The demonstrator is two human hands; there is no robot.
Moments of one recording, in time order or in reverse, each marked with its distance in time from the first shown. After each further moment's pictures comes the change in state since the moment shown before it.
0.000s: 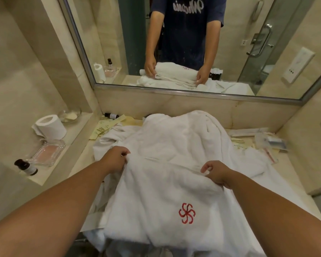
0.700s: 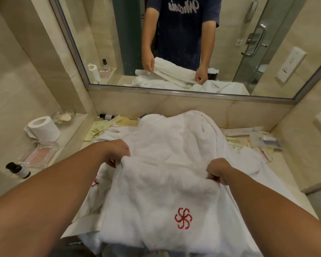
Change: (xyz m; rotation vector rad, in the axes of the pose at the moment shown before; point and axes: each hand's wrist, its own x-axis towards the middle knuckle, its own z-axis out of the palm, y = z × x) left_hand 0.010 0.060 -0.031 0.040 -0.390 -0.246; right_hand 0.016 0.003 -0.013 0.249 0.105 0.289
